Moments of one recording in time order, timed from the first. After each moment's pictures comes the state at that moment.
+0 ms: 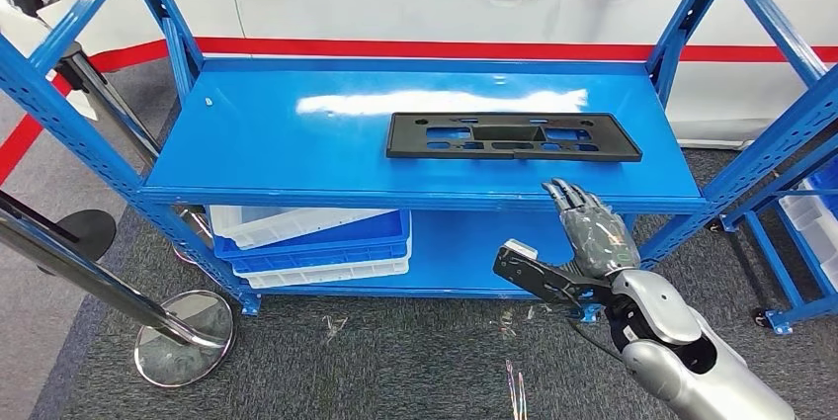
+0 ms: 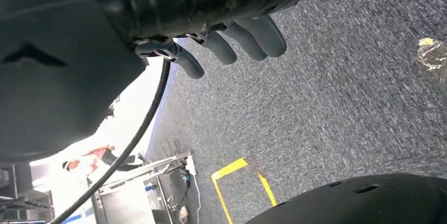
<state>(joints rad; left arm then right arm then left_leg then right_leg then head) -0.11 -0.20 0.74 -0.19 -1.33 -0.11 0.19 -0.24 -0.57 0.56 -1.65 1.06 0.04 0.44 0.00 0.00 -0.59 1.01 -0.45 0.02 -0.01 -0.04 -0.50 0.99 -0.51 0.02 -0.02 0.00</state>
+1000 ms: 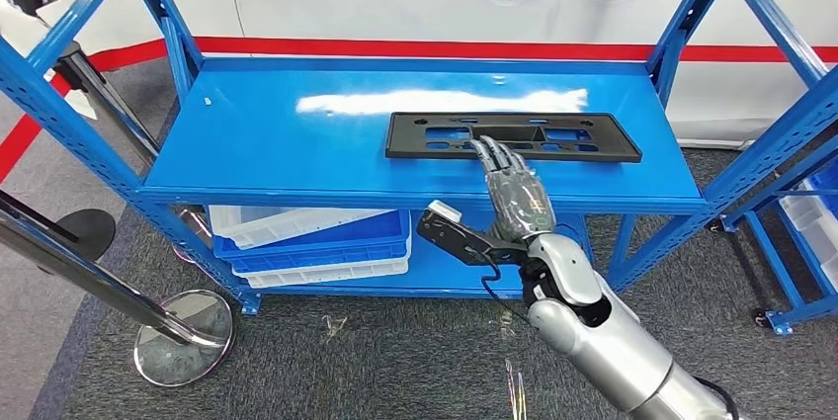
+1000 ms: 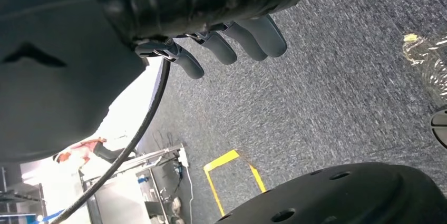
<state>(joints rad) -0.12 -0.20 0.74 -0.19 -1.29 -0.12 0.18 -0.45 -0.24 0.68 -1.36 1.16 -0.13 0.34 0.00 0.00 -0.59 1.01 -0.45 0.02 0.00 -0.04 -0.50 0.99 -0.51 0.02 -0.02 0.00</state>
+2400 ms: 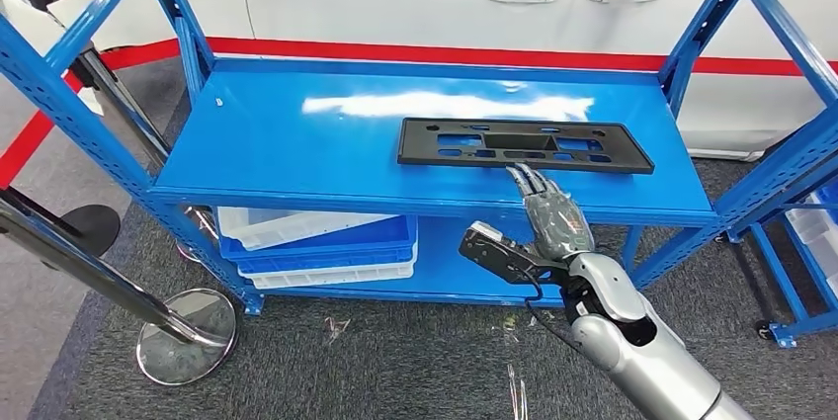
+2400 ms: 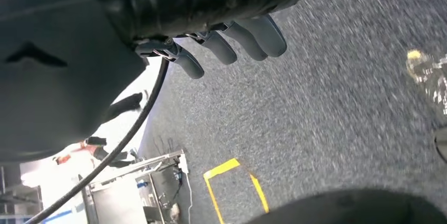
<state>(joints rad) -0.11 -0.21 0.74 -0.19 -1.32 -0.10 0.18 -0.33 -0.37 0.58 -1.43 1.11 -0.05 0.30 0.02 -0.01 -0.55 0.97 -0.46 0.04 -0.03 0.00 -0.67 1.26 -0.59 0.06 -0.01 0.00</state>
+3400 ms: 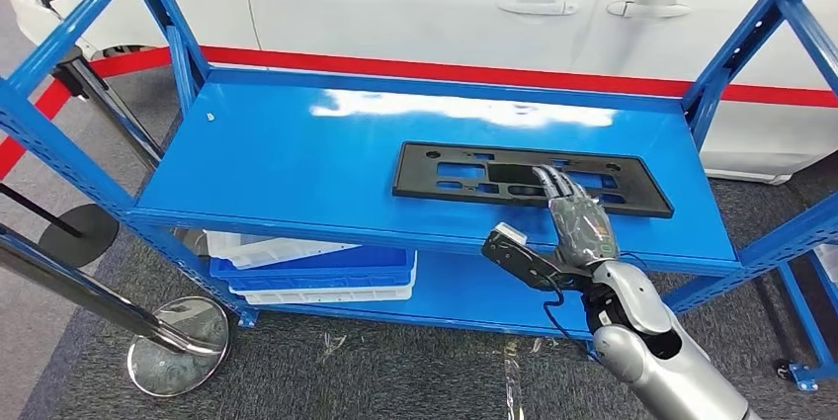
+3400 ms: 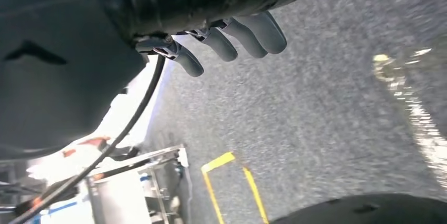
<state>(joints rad) -0.11 -0.21 0.73 -0.19 -1.33 -0.10 0.17 -0.27 -0.41 0.53 -1.50 1.10 -0.07 0.33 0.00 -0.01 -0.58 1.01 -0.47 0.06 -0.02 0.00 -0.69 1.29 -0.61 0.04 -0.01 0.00</state>
